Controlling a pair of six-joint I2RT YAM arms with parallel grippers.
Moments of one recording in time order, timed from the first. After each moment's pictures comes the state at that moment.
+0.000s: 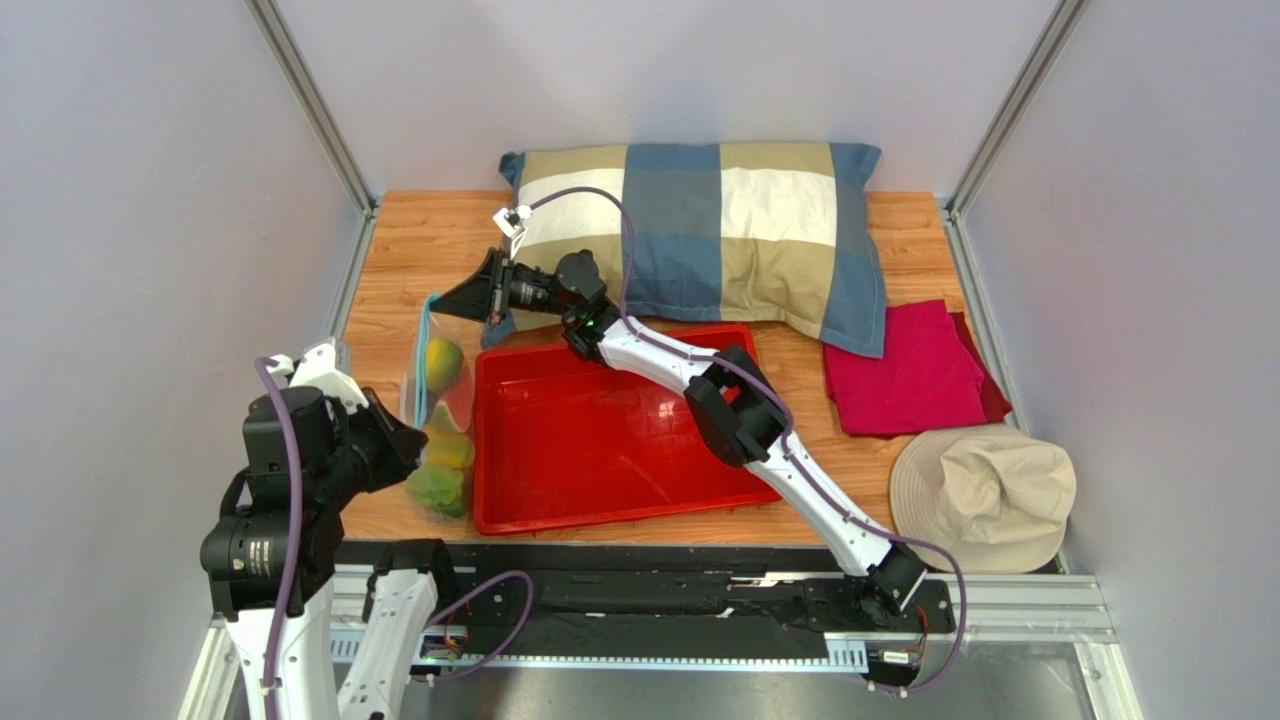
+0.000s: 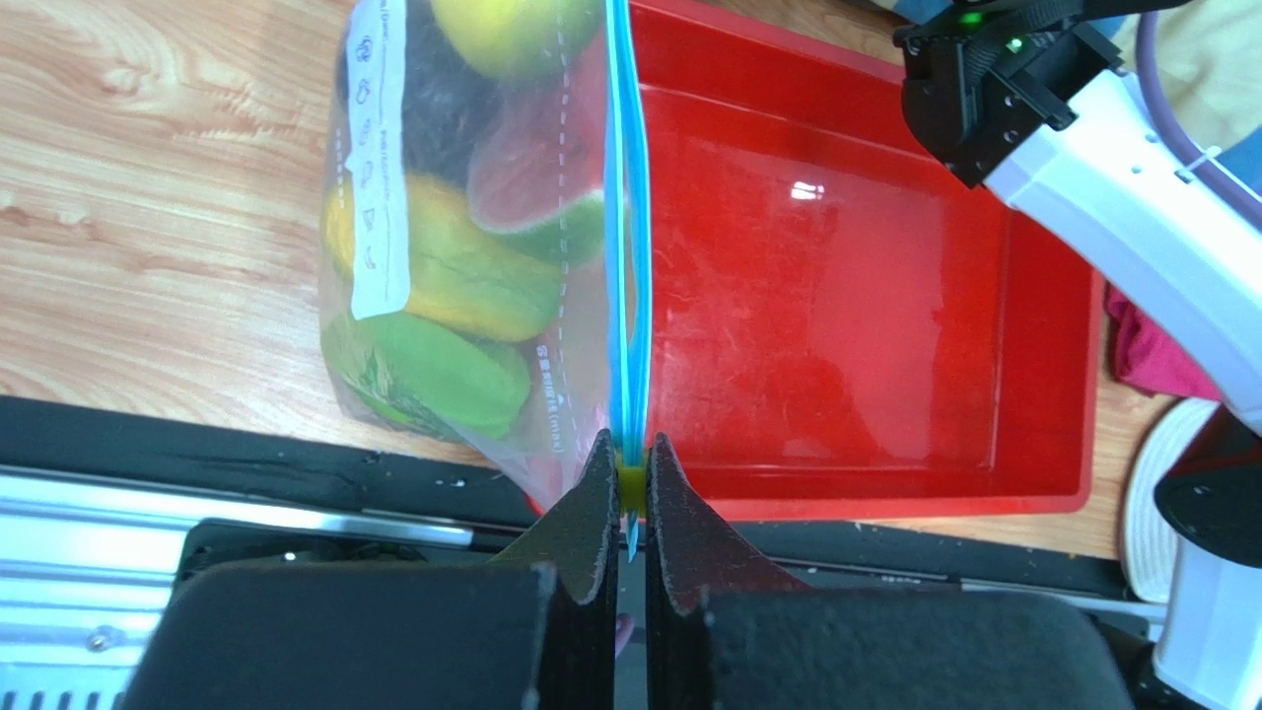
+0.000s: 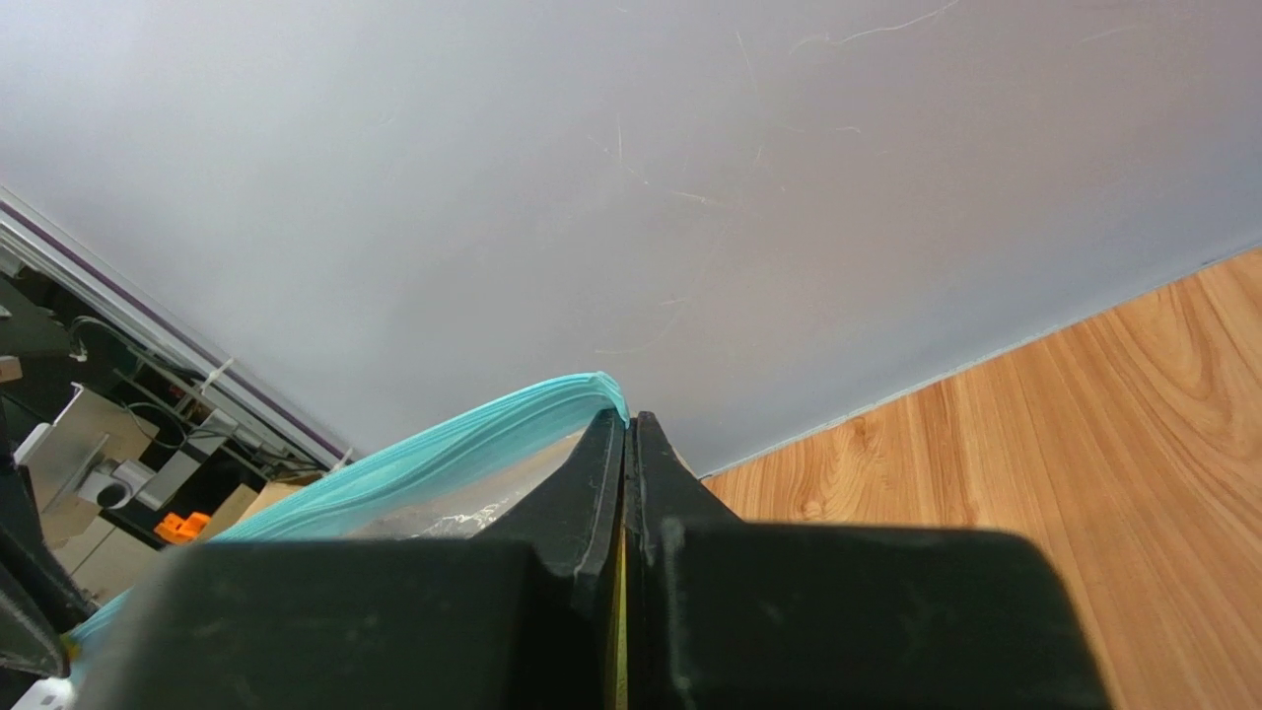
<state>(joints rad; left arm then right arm) 0.07 0.57 1.23 -1.32 0.15 -0.38 0.83 2.73 2.34 0.84 -0.69 1.05</state>
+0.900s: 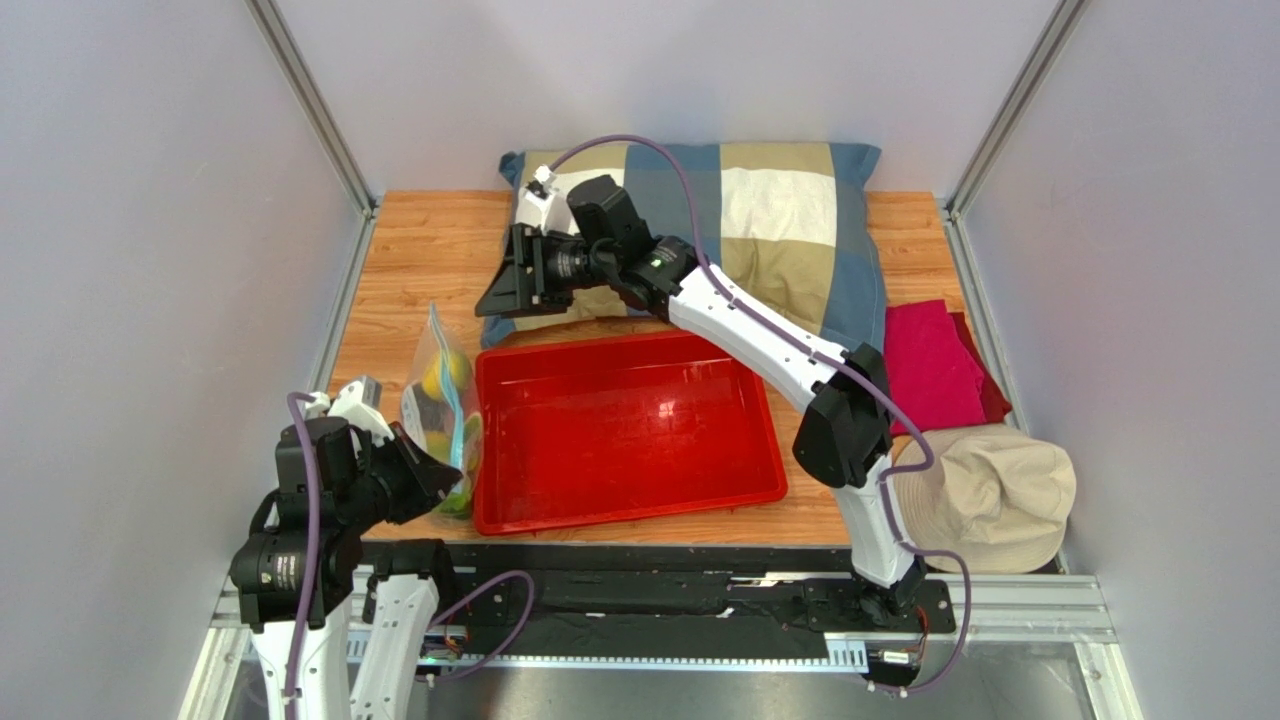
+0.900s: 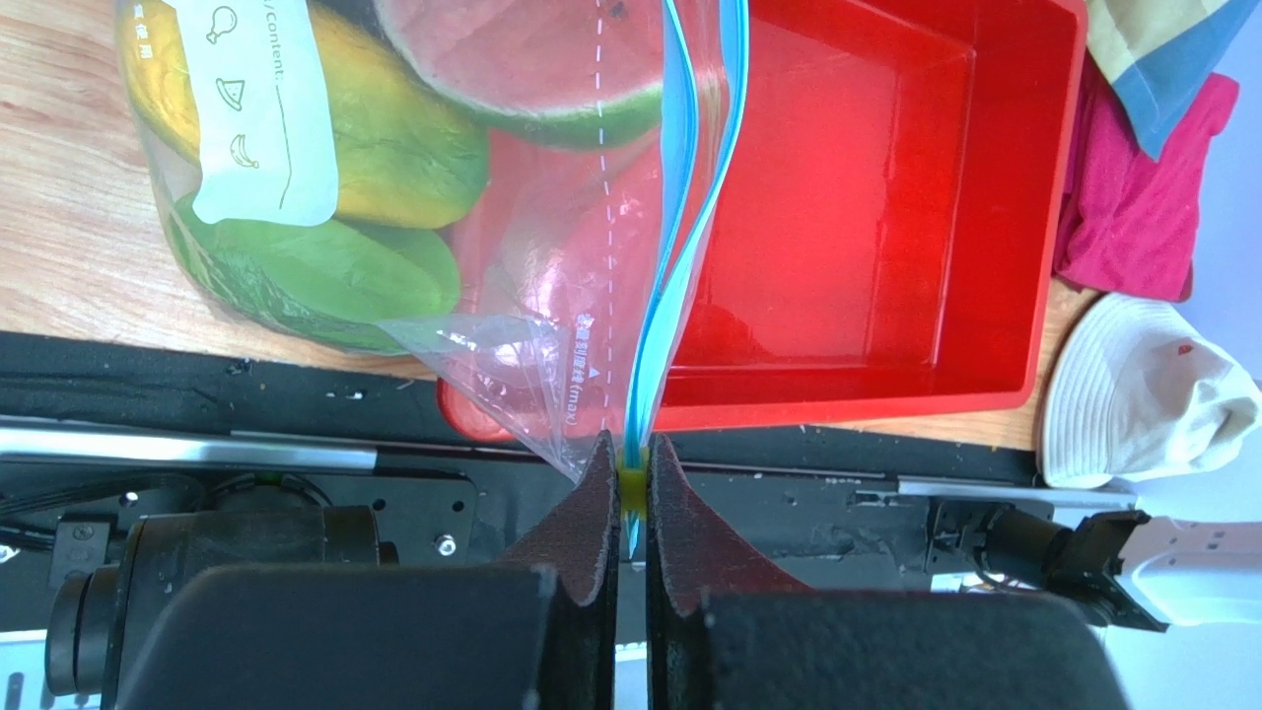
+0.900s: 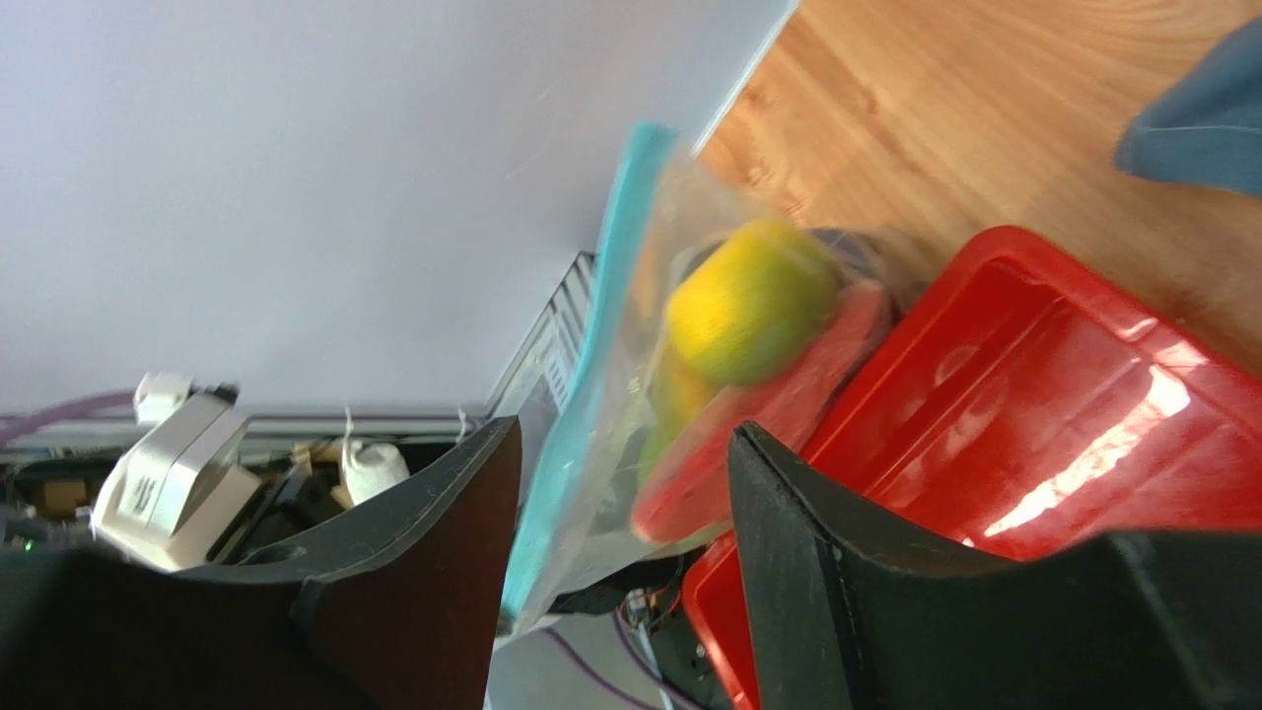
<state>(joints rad) 0.07 0.44 1.03 -1.34 0.30 -0.47 0.83 2.11 2.08 -0.35 -0.56 0.79</state>
